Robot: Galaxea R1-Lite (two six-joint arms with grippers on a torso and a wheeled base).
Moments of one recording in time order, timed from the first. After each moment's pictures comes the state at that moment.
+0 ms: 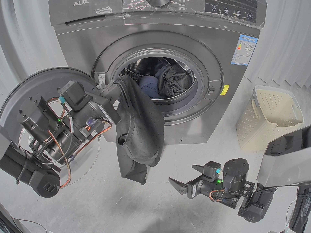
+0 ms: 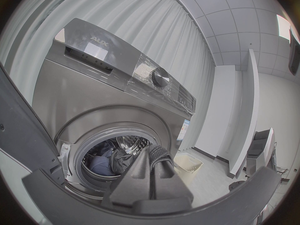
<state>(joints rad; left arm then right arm) -0.53 1.75 -0.61 -1.54 -0.15 -0.17 0.73 2.18 -0.37 -1.54 -0.06 0.19</state>
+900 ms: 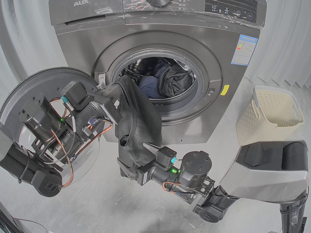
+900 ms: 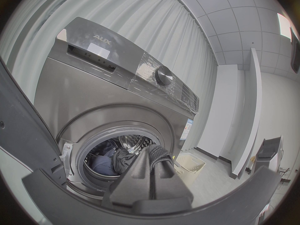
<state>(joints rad) -0.53 1.77 -0.62 -1.54 -0.13 -0.17 0.90 2.33 -0.87 -1.54 -0.04 0.15</state>
